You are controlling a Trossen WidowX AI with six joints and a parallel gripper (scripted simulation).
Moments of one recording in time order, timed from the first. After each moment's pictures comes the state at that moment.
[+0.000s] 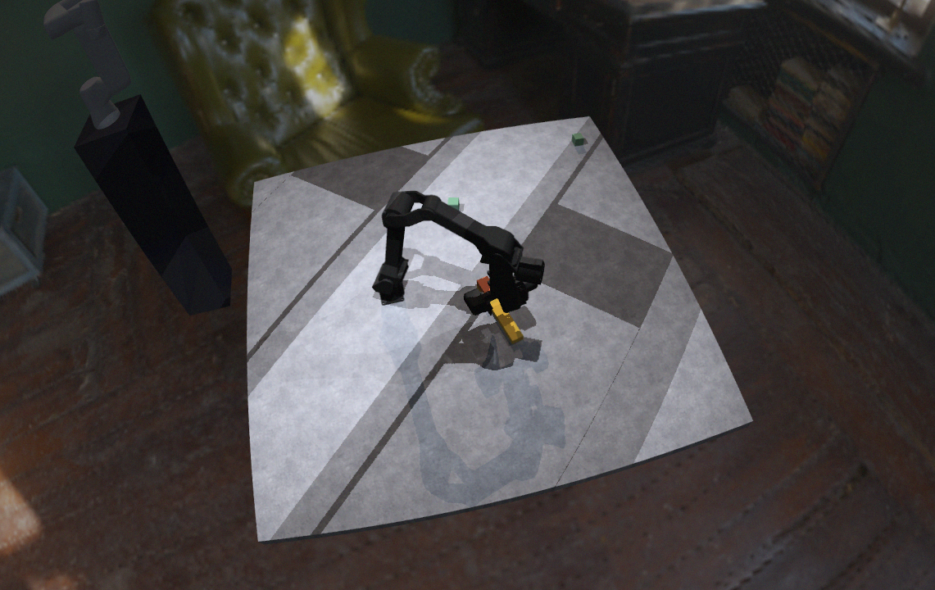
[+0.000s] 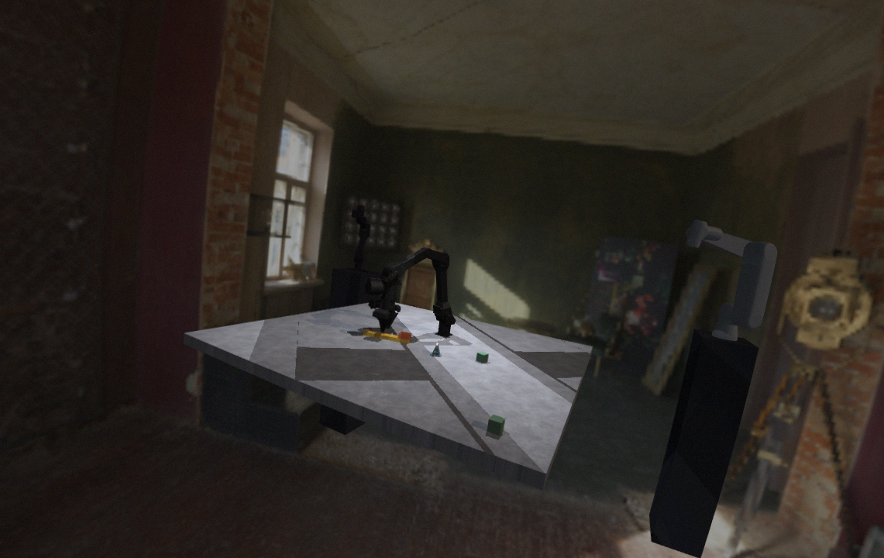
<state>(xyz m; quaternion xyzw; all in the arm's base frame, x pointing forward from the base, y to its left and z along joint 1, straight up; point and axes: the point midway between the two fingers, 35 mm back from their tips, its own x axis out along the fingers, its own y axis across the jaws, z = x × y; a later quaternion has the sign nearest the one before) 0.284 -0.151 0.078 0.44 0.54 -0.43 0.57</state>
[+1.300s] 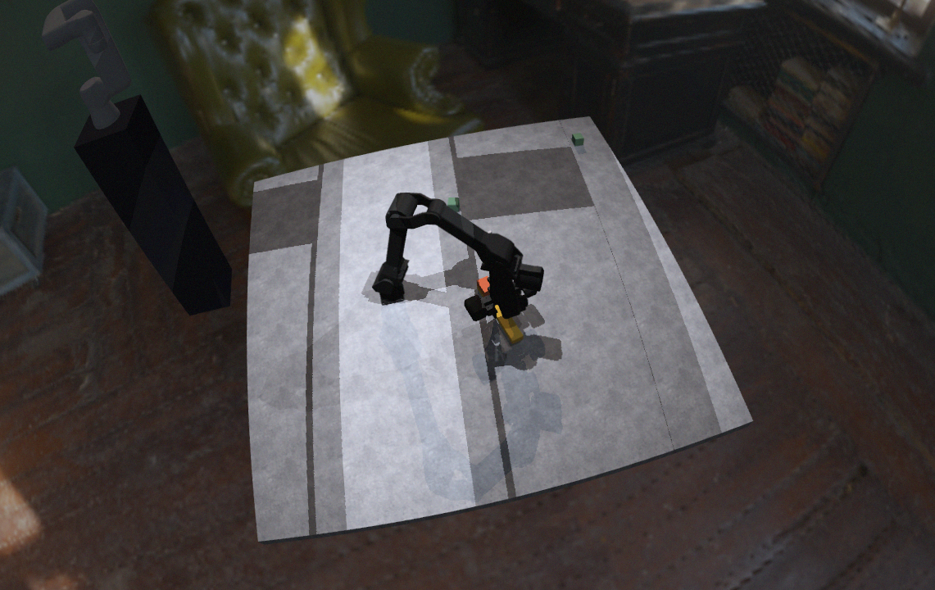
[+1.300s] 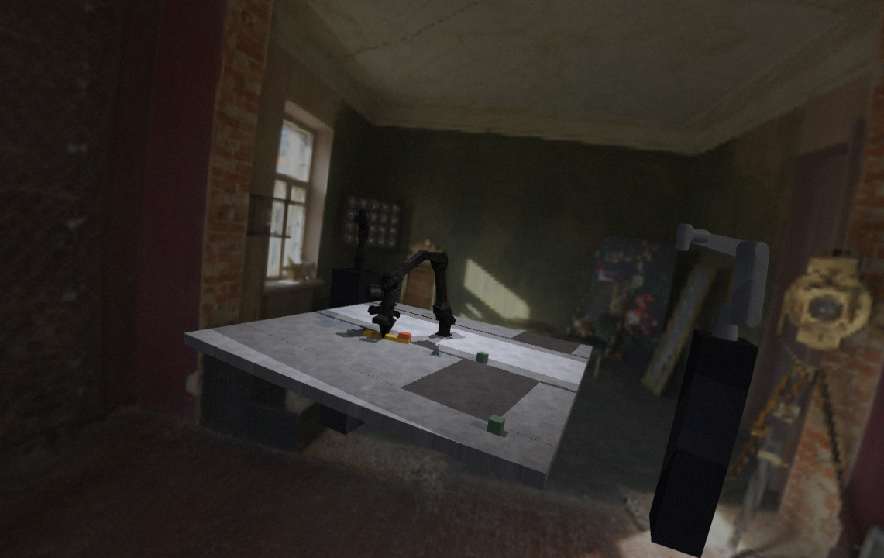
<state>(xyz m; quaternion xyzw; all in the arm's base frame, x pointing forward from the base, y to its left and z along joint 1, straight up) 0.284 -0.151 0.050 0.44 0.55 -0.44 0.57</state>
